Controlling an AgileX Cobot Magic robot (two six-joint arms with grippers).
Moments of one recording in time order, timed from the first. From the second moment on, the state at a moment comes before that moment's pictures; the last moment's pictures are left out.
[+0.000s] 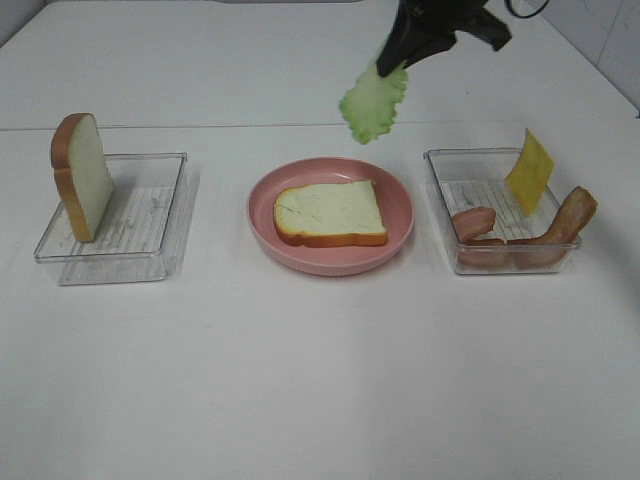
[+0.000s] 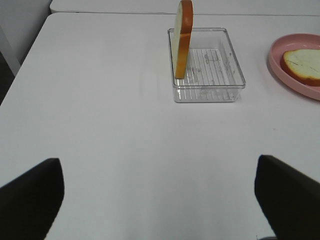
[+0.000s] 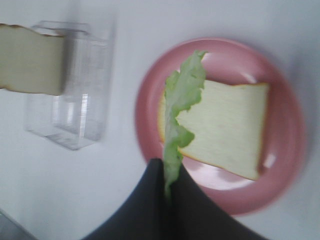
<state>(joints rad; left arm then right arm) 0.07 0.00 -0.52 -0.02 1.08 0.00 0.26 2.13 -2.02 0.47 1.15 -0.04</state>
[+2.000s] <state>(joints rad) 0.07 0.00 -0.52 -0.02 1.08 0.00 0.26 2.26 -1.71 0.64 0.87 -0.18</state>
